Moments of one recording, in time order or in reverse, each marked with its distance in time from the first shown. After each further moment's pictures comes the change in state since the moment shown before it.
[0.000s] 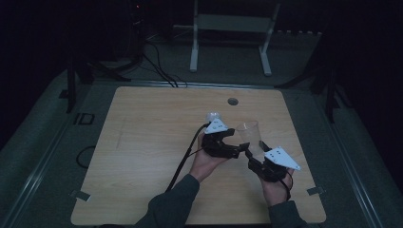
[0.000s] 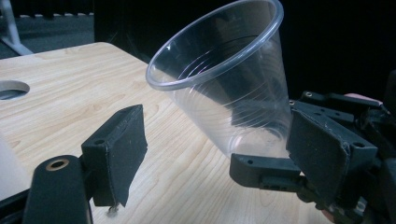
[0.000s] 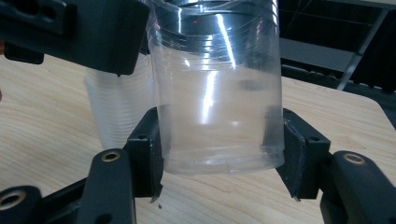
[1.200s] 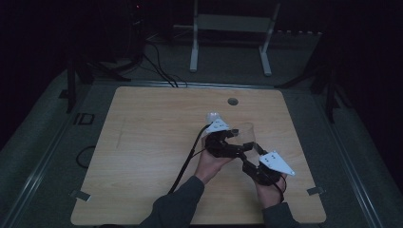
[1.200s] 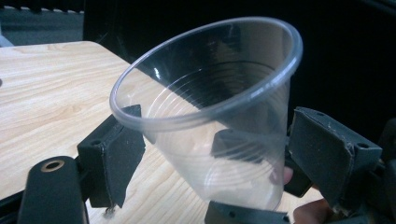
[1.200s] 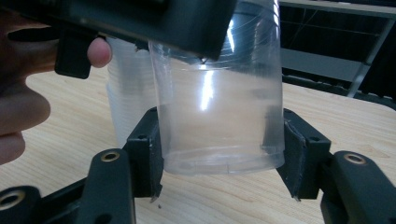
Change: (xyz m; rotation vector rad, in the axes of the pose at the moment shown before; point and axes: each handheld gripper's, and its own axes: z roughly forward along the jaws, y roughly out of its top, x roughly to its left) left arm -0.002 -0.002 0.009 -0.046 -0.043 -0.090; right arm 0.017 -0.008 0.002 -0.055 0.022 0.011
